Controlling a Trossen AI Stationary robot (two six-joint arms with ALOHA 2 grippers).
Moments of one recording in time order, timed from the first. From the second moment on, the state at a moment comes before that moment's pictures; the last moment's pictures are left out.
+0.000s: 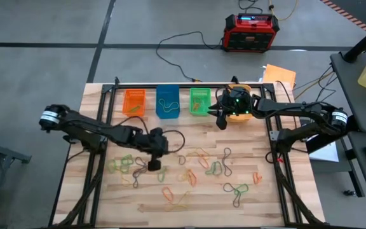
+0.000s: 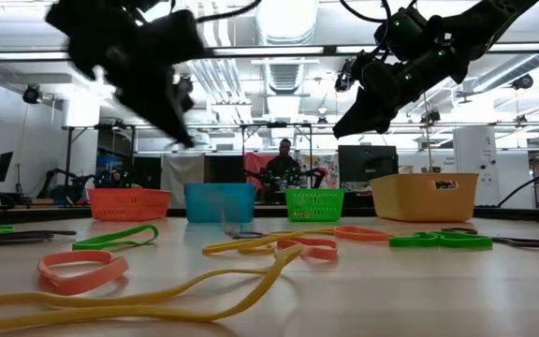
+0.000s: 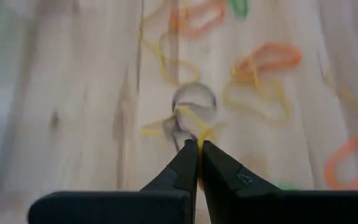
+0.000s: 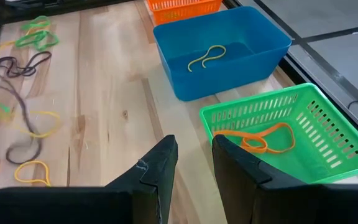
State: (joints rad) left arm -0.16 1.41 0.84 -0.32 -0.07 -0.16; right arm -0.46 1.29 0.70 0.06 -0.21 -0.06
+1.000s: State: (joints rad) left arm -0.16 1.51 0.85 -0.52 -0.09 -0.32; right arm -0.46 1.29 0.67 0.06 -0.21 -0.07
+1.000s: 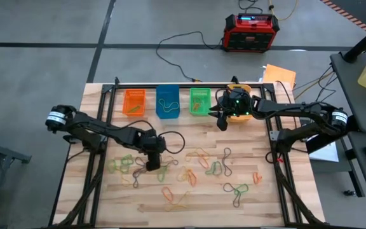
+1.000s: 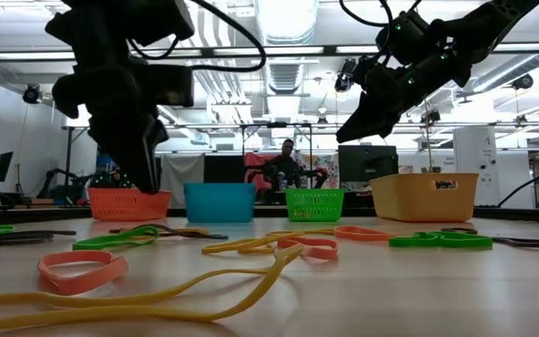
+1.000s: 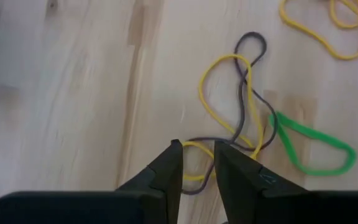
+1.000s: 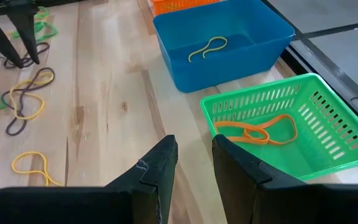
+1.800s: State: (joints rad) left arm -0.20 1.52 0.75 -0.54 -0.06 -0.33; right arm -0.46 1.29 0.66 0.07 -0.21 -0.06
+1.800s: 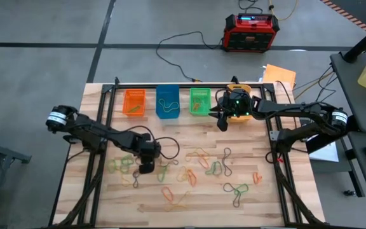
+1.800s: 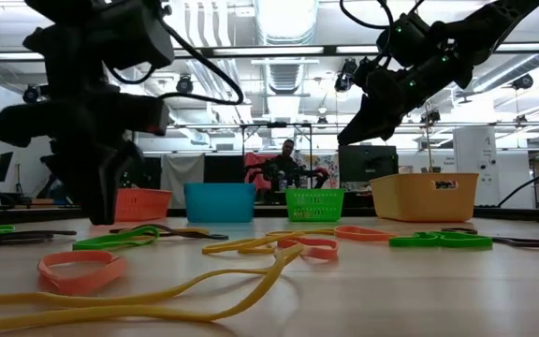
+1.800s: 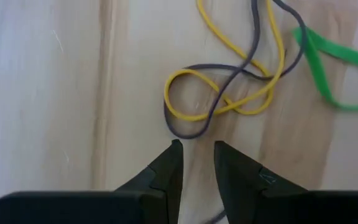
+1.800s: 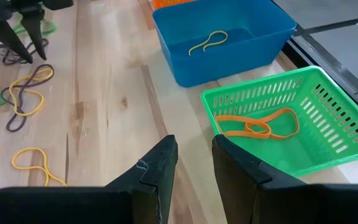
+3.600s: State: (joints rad) left arm -0.26 1.35 0.87 -0.58 -0.23 -0.12; right arm -0.46 1.29 0.66 0.07 -0.21 -0.06
